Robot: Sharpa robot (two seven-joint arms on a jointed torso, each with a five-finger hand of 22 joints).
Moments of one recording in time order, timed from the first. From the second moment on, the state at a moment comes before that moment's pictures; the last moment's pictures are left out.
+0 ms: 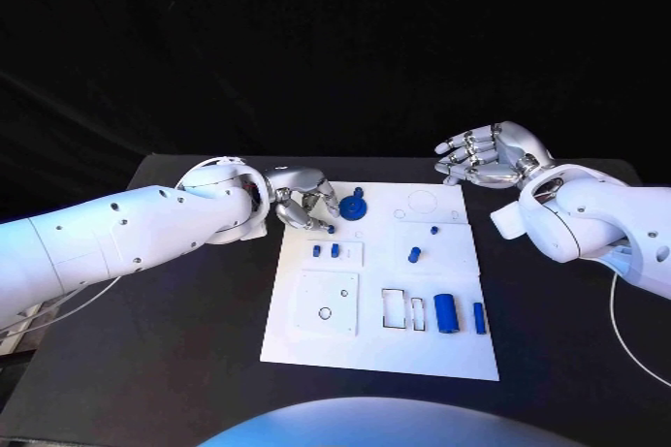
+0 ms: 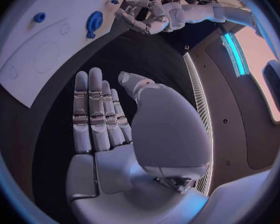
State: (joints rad) left arm 1.20 -0.75 -0.03 1.35 -1.35 -0.04 0.18; left_hand 1.37 -0.22 0.55 -0.01 0.16 0.94 0.15 0.23 0.19 0.86 0.15 0.32 0.10 1.01 0.07 1.34 0.44 0.17 0.93 0.17 1.00 0.65; right arm 1.33 -0.89 -0.18 1.51 -0.56 -0.49 0.21; right_hand 1.39 -0.25 0.48 0.12 0.22 0.95 0.19 0.15 0.41 1.14 0.12 0.21 0.06 1.32 0.04 0.30 0.51 0.18 1.12 0.15 0.22 0.40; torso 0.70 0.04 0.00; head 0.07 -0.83
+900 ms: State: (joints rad) left arm 1.21 -0.92 0.00 1.46 -0.26 -0.08 0.32; left_hand 1.38 -0.18 0.54 0.01 0.16 0.98 0.17 0.22 0.20 0.98 0.11 0.52 0.15 1.00 0.04 1.26 0.35 0.17 0.94 0.14 0.96 0.62; right arm 1.30 -0.91 -0.18 1.54 -1.47 -0.27 -0.05; right_hand 1.31 -0.29 0.50 0.04 0.24 1.02 0.15 0.13 0.39 1.25 0.07 0.13 0.09 1.46 -0.01 1.20 1.17 0.16 1.26 0.09 0.81 0.91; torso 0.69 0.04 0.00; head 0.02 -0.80
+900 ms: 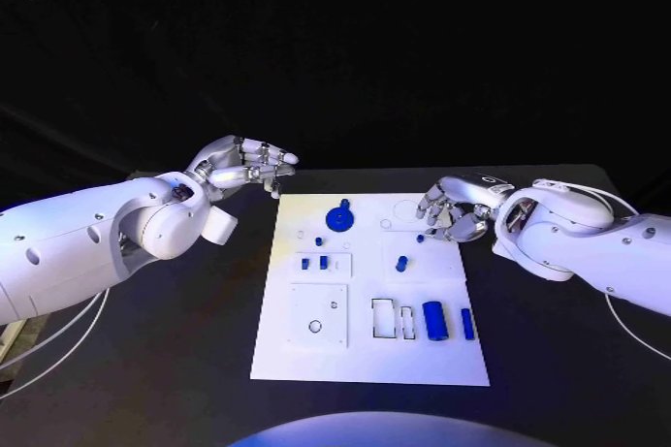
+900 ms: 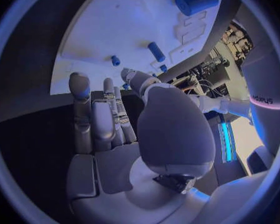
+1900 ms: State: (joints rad) left arm 1.21 -0.92 0.00 1.48 -0.15 -0.08 0.36; left_hand 1.37 -0.19 0.54 0.01 0.16 0.97 0.17 0.21 0.21 0.96 0.11 0.54 0.15 1.00 0.04 1.25 0.35 0.17 0.94 0.14 0.95 0.61; right arm 1.25 -0.84 -0.17 1.49 -1.60 -0.25 -0.10; right_hand 1.33 -0.26 0.56 0.06 0.18 1.07 0.14 0.15 0.40 1.27 0.07 0.12 0.10 1.47 -0.01 1.37 1.29 0.13 1.31 0.09 1.02 1.11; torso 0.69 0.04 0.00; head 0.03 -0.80
